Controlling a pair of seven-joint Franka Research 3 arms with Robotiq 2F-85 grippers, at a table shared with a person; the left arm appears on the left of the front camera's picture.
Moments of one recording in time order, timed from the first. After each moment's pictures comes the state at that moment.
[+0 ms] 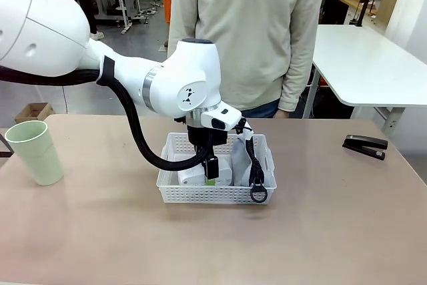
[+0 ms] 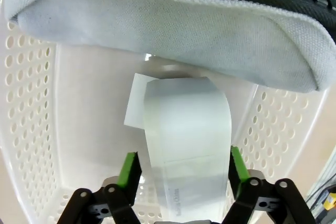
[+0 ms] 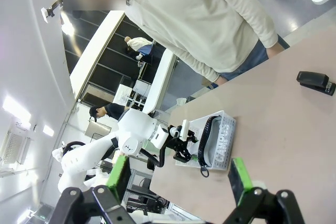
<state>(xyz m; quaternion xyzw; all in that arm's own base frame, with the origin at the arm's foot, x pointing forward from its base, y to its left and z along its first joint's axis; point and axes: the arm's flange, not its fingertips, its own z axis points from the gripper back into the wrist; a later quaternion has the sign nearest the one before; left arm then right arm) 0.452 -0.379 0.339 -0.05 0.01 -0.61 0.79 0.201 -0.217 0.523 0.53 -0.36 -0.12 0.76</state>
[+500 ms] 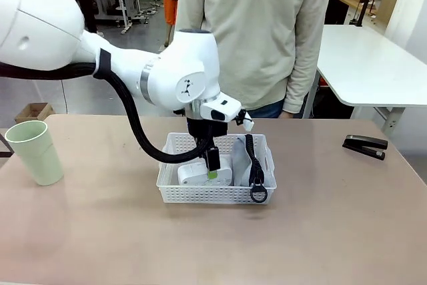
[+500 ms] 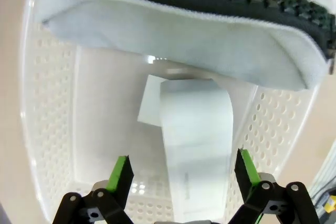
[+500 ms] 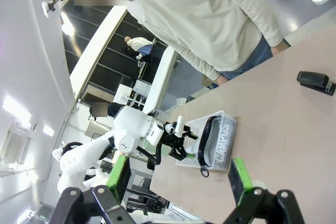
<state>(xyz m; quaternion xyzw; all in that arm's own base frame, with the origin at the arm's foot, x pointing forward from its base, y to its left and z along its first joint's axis) 0.458 -0.376 0.364 -0.05 -0.01 -0.60 0.79 0.201 -0.217 0.523 0.53 -0.36 -0.12 0.76</state>
